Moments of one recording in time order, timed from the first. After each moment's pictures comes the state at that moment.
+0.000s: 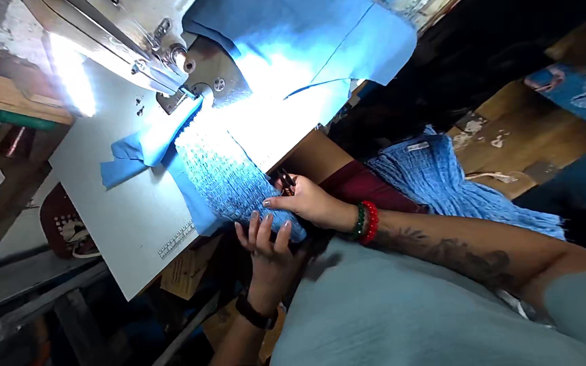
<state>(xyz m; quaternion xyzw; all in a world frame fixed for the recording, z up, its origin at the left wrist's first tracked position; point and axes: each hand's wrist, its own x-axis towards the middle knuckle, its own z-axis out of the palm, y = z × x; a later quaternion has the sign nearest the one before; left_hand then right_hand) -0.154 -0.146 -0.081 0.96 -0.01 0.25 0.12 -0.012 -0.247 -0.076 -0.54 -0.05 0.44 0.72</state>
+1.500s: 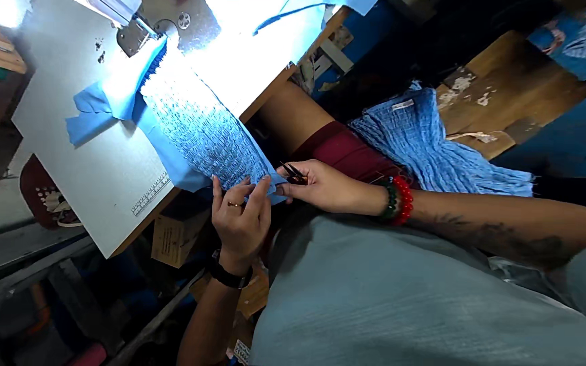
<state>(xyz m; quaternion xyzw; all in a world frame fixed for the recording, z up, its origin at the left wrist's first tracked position) -0.162 -0.159 -0.056 0.96 -0.02 0.26 0.15 -0.049 -0.331 -0.070 -0.60 -0.25 0.40 0.65</state>
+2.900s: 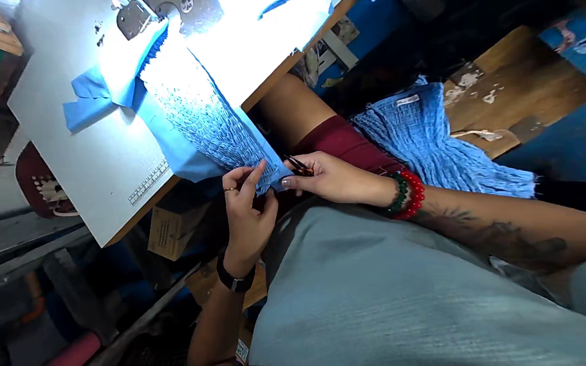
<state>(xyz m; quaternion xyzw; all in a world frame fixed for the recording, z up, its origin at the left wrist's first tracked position) -0.171 -0.177 -0.057 0.88 0.10 0.15 0.43 -0.048 -0.343 -0.072 -0.62 -0.26 0.42 0.61</state>
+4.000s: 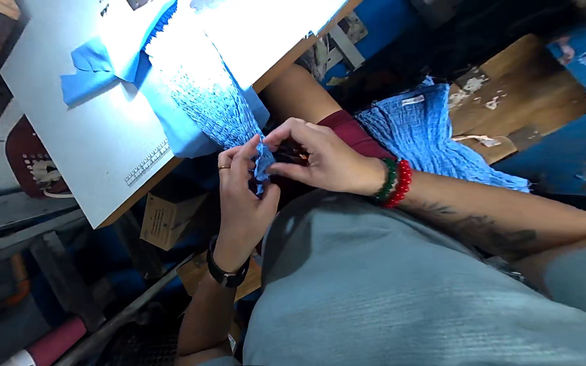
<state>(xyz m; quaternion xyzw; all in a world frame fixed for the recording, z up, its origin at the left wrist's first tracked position) -0.163 -0.181 -0.018 0.89 0.11 0.13 0.43 -0.036 -0.319 -0.073 -0.65 -0.46 0.11 0.59</state>
